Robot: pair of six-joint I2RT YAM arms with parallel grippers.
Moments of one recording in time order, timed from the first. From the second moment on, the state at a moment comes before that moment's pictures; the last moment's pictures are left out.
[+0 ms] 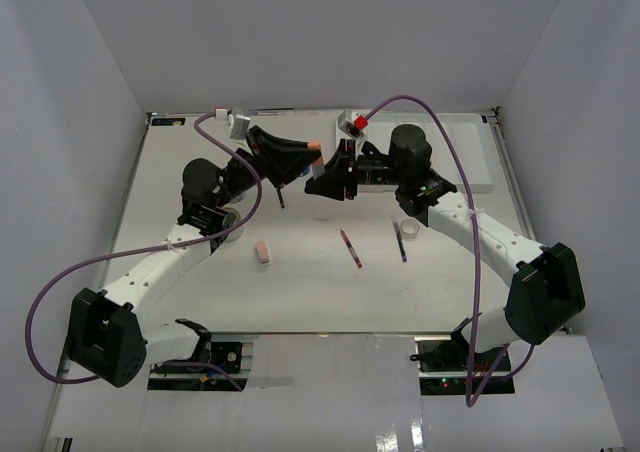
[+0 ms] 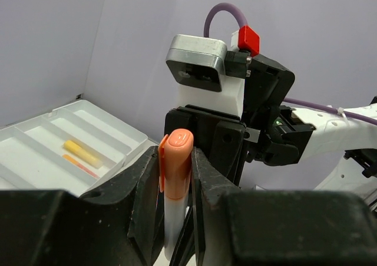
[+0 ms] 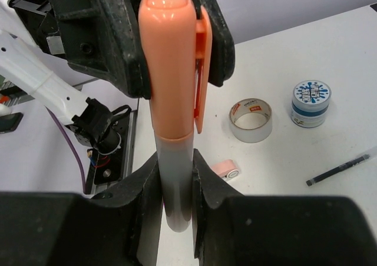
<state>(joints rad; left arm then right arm) -0.46 1.22 0.89 0.79 0.61 -0.66 0.62 1.45 1.15 0.30 -0.93 0.26</state>
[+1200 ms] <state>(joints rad) -0.39 1.28 1.23 0.28 0.77 -0.38 0.59 1.45 1.14 0.29 -0.97 0.20</state>
